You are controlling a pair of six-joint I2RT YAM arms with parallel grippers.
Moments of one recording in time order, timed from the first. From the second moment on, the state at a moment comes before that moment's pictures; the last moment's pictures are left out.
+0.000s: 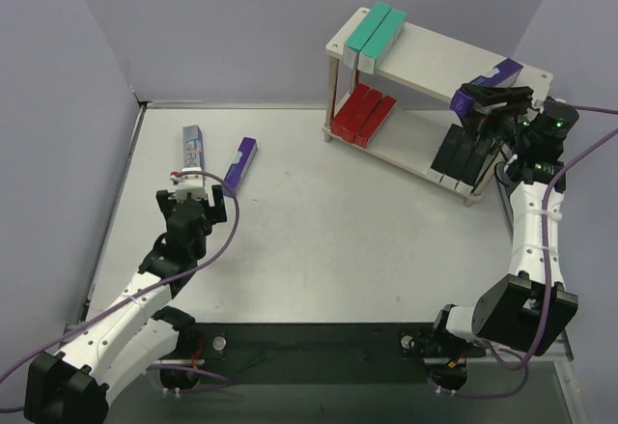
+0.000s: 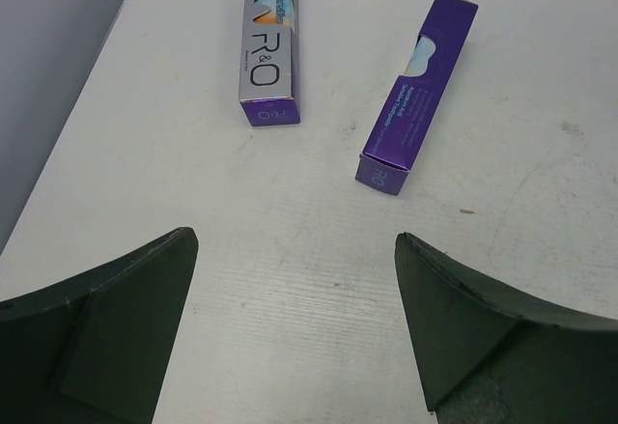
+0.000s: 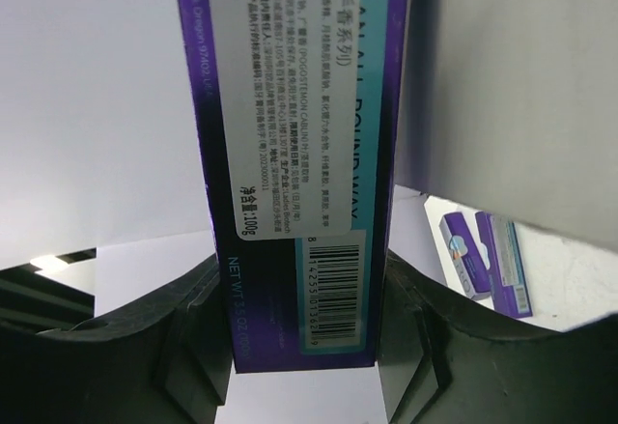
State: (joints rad) left arm -0.43 0.81 0.47 0.03 -0.59 -0.13; right arm -0.35 1.31 1.24 -0.07 -0.65 1.49
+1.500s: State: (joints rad) left arm -0.46 0.83 0.47 0.03 -0.57 -0.15; right arm -0.11 1.02 1.49 -0.73 -0.11 0.70
